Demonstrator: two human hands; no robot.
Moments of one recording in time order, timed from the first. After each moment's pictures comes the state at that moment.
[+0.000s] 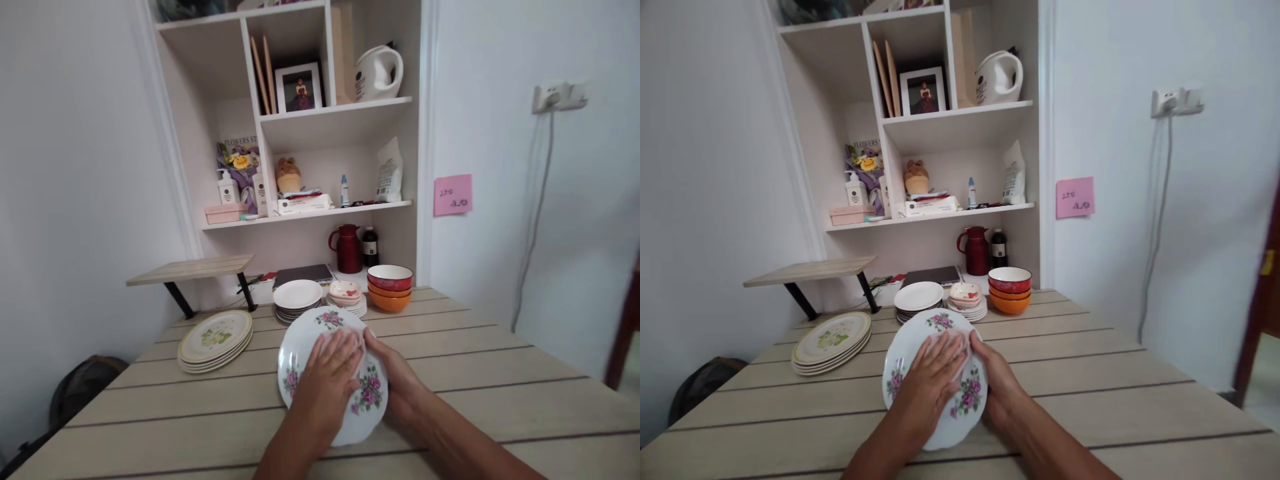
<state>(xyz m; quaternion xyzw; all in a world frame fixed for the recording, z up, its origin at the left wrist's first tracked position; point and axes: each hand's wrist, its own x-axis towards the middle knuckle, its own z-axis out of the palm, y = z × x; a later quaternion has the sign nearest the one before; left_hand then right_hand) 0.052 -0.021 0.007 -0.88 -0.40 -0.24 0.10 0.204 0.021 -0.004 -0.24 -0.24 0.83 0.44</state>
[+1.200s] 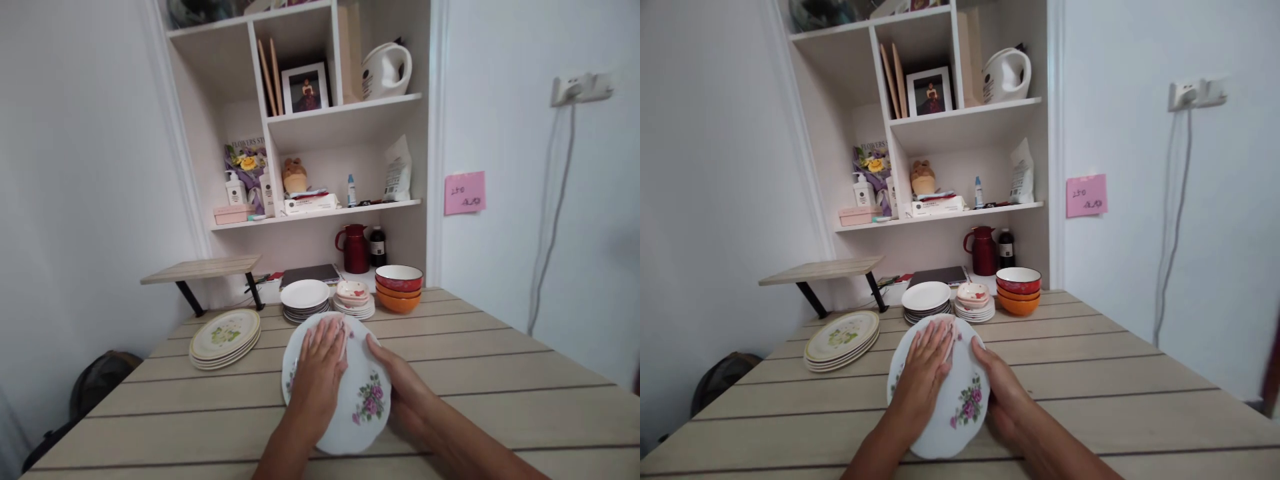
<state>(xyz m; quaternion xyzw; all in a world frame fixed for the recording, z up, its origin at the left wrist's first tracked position) 0.034 -0.006 -0.004 -0.82 -0.48 -0.30 0.10 0.197 0.006 0.001 -0.28 -0.29 0.79 0.46</state>
